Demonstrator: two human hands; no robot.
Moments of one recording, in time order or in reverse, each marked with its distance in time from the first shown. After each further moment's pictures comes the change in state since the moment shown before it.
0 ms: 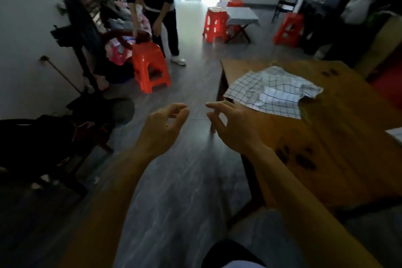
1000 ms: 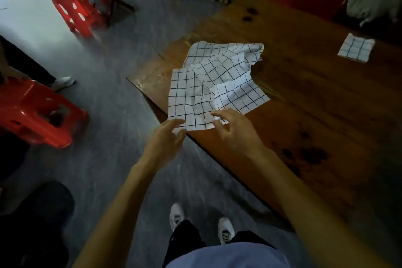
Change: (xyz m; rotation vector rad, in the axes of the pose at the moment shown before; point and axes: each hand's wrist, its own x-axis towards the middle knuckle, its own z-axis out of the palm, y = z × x) left_hand 0.381 -0.068 0.240 0.236 -0.718 0.294; right_hand 0.166 0.282 0.030 0.014 0.235 0.807
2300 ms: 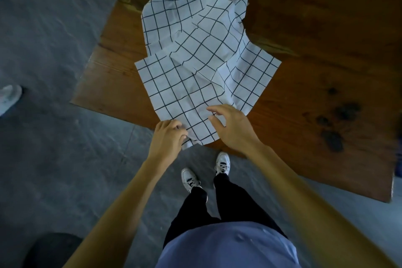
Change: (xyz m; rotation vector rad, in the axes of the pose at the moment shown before) left_hand 0.207 -0.172 0.059 0.312 -0.400 0.605; right_hand 0.130 0.015 0.119 0.118 0.087 0.508
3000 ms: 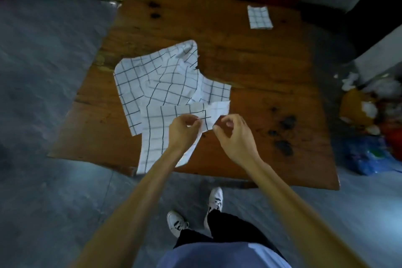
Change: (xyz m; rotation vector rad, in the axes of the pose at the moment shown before) left_hand 0.077 0.135 -0.070 -0.738 0.084 -0.299; right_hand -0.064 -0.017 -0.070 0.057 0.480 0.224
